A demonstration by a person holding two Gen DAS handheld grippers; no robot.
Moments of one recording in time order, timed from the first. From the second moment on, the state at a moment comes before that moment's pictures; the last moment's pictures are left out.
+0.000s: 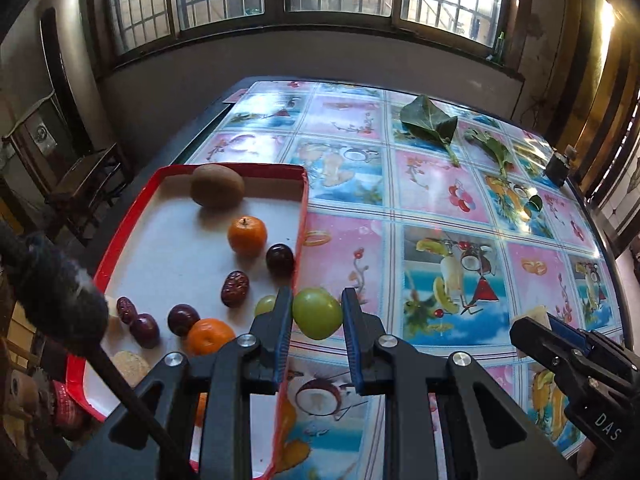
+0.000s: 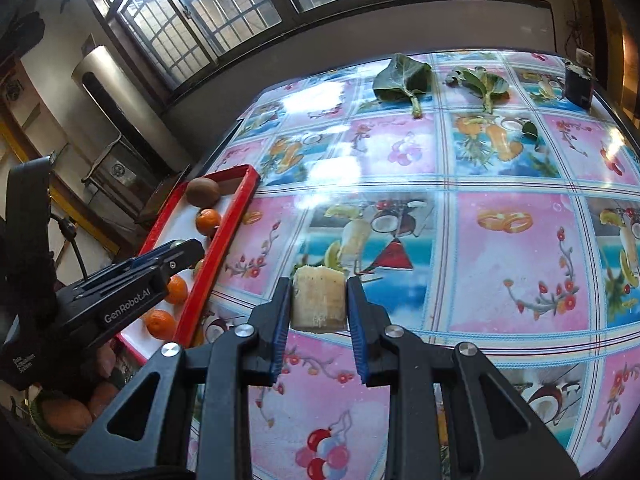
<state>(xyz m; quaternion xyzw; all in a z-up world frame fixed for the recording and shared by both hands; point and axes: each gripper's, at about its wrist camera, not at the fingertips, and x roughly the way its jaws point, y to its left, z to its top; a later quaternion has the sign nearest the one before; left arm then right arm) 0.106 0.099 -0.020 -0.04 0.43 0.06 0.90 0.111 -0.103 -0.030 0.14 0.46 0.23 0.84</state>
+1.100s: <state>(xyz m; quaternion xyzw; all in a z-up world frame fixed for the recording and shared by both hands) 0.076 0.189 -0.022 -0.08 0.41 0.13 0.90 0.108 0.015 -0.018 0.08 0.46 0.30 0.83</state>
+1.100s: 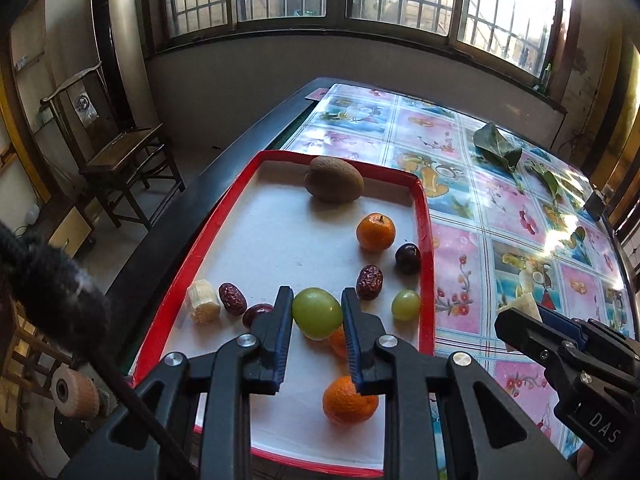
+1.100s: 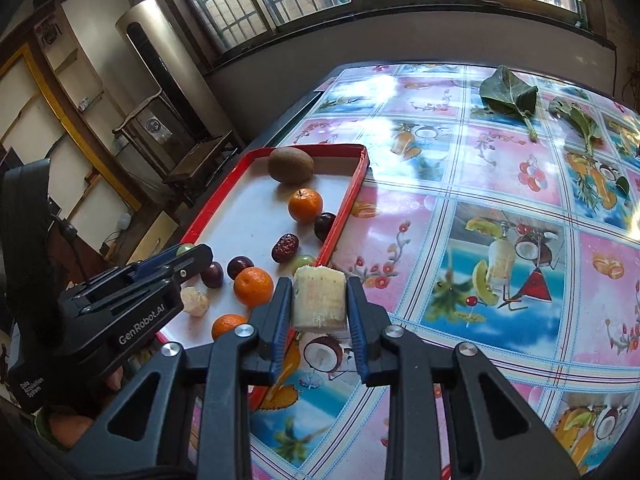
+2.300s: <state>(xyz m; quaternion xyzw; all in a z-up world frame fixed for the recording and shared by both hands) 0.153 0.281 -0.055 -0.17 0.46 0.13 0.86 0.156 0.128 -0.050 0.01 0.49 0.37 0.79</state>
